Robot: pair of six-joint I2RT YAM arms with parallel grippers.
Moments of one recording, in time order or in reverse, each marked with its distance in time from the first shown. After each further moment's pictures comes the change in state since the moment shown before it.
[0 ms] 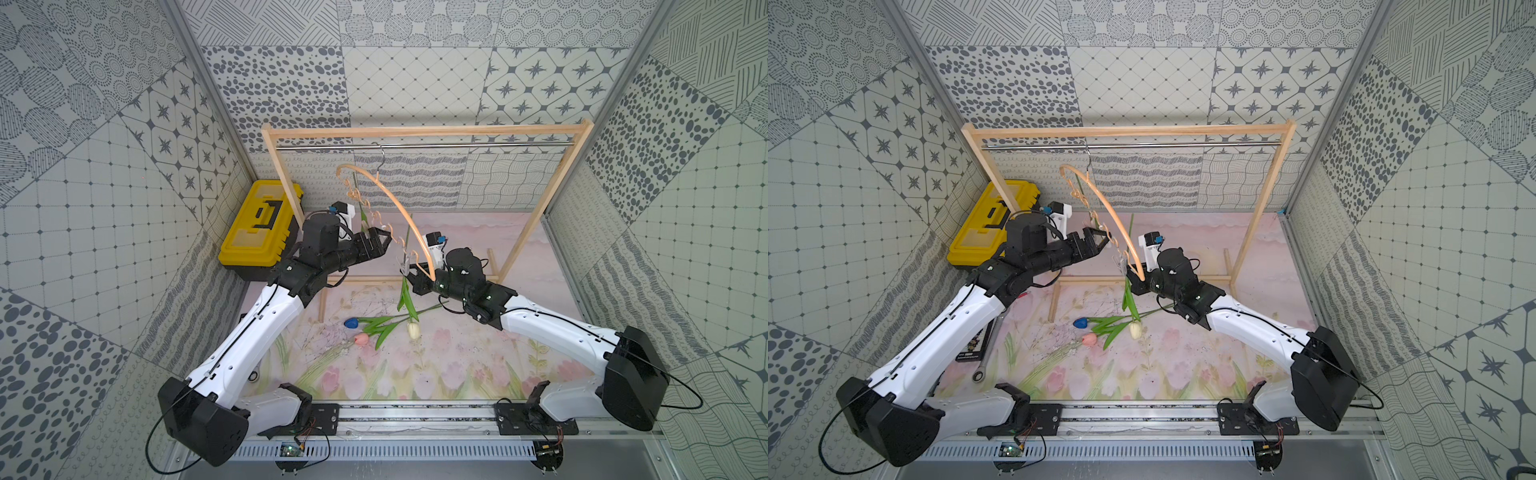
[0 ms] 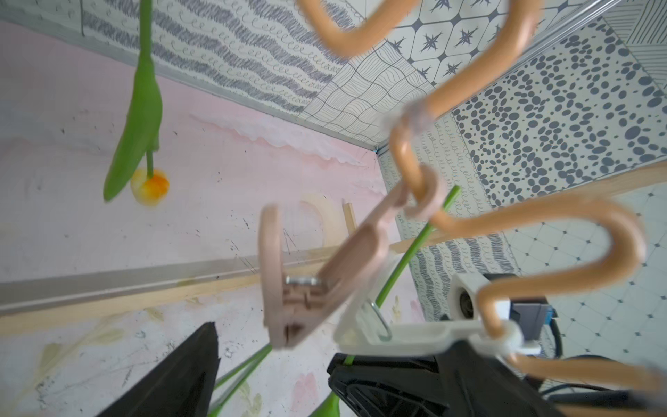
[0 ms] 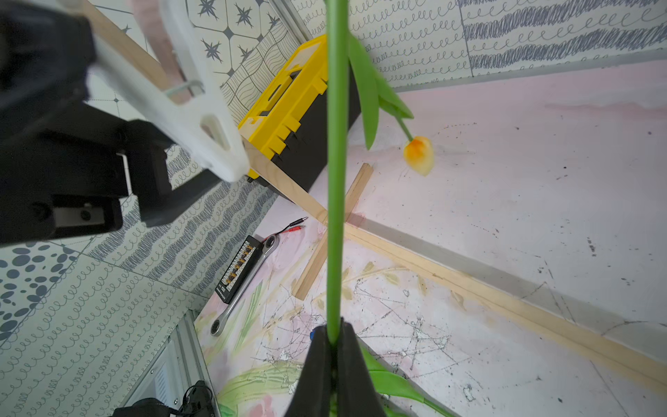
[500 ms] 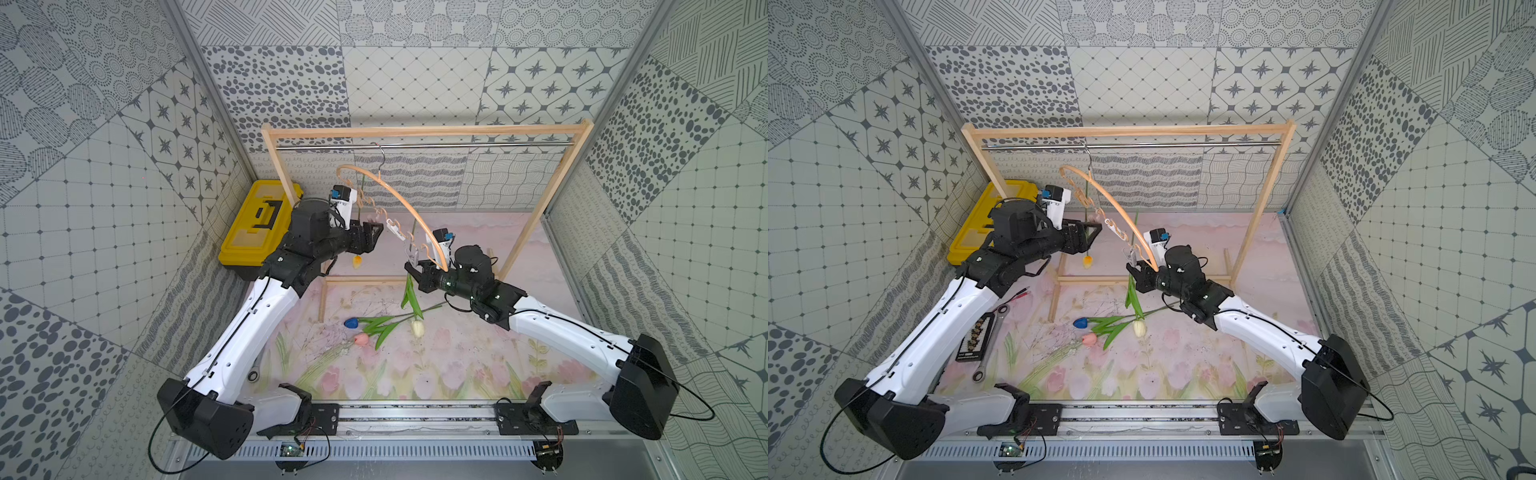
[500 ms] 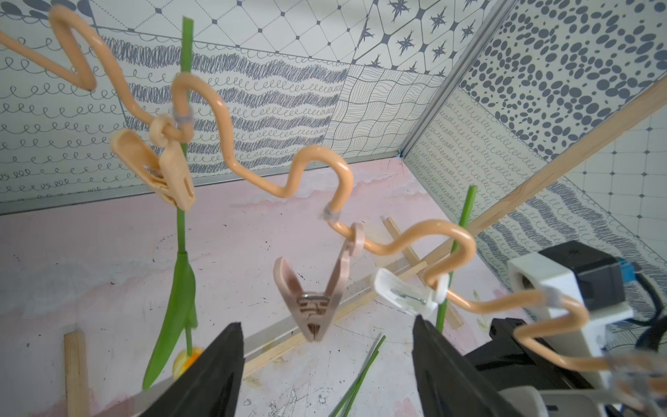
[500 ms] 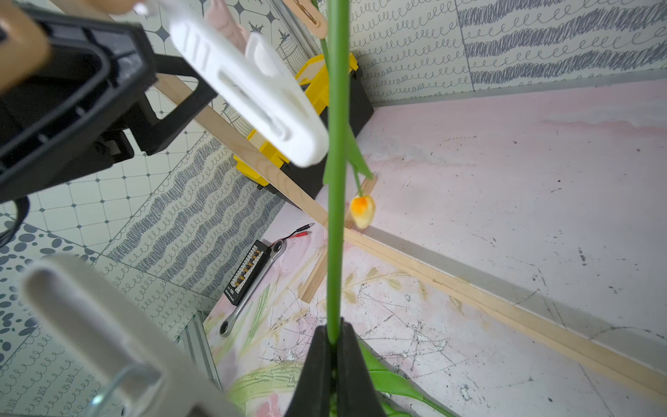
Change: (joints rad) left arm 0.067 0.021 0.092 -0.028 0.031 0.402; right arm -0.029 -0.054 0.000 -0.023 -0.037 -0.007
